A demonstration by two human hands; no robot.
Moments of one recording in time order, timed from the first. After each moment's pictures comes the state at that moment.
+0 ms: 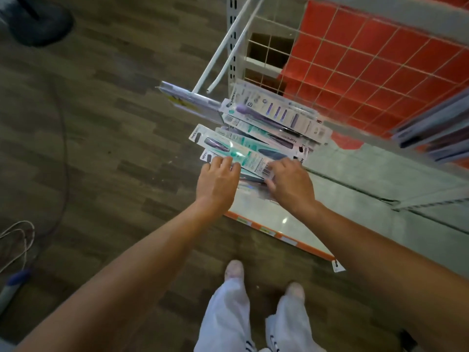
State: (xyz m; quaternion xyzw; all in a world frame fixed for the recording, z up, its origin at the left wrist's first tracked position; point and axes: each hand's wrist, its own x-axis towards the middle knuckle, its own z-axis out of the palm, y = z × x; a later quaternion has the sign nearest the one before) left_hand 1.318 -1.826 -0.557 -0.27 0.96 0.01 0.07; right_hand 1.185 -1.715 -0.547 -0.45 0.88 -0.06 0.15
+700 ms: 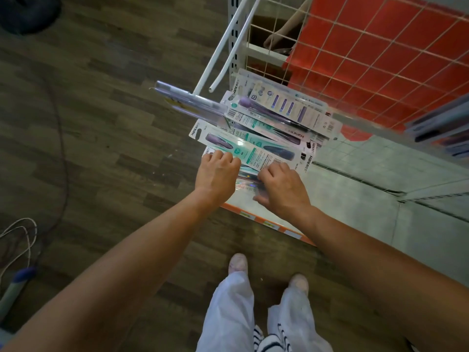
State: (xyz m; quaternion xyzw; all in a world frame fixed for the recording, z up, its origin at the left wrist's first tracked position) left_hand 1.310 -1.855 -0.577 -0.25 0.97 0.04 0.07; right_hand 1.203 -1.722 -0.570 -0.54 0.83 -0.02 0.14
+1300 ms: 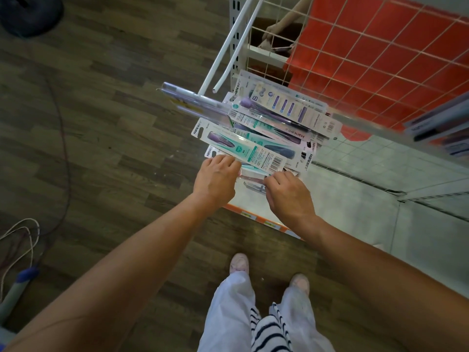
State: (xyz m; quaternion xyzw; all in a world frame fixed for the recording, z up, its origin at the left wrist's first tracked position) left_hand 1.324 -1.854 -0.569 -0.22 0.96 0.13 0.06; right_hand 1.213 -1.704 -0.580 -0.53 0.84 -0.08 0.06
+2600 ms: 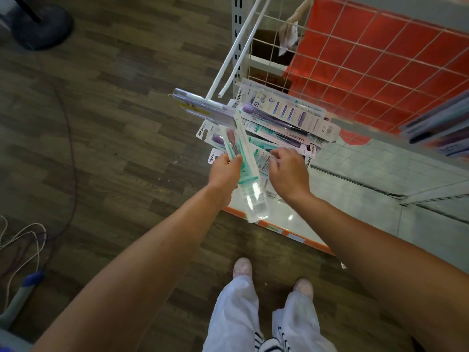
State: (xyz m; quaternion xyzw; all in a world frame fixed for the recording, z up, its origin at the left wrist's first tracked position) left_hand 1.300 -1.840 -0.531 -0.55 0.46 0.69 -0.06; right_hand 1.197 -1.748 -0.550 -0.31 0.89 -0.27 0.19
